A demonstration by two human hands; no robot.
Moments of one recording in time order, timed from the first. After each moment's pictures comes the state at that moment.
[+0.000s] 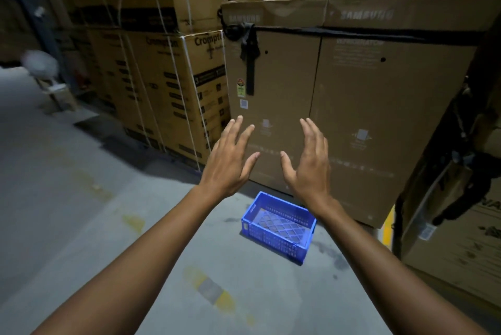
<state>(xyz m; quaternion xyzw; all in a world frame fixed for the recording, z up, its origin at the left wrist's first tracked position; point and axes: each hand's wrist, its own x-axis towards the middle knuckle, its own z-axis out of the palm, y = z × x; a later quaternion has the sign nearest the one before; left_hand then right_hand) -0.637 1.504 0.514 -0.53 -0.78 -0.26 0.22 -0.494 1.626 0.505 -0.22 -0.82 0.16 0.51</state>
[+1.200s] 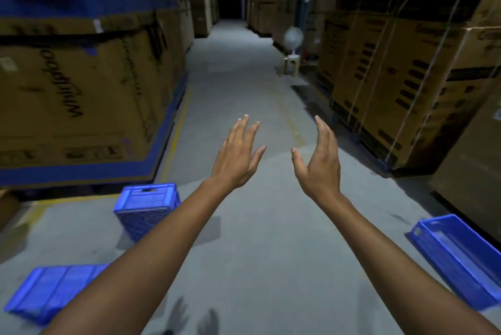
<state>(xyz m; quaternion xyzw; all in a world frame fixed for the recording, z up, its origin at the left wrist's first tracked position) -0.443 0.761 0.484 -0.14 -0.93 -0.19 0.28 -0.417 0.956 0.494 0.11 -0.86 0.33 0.38</state>
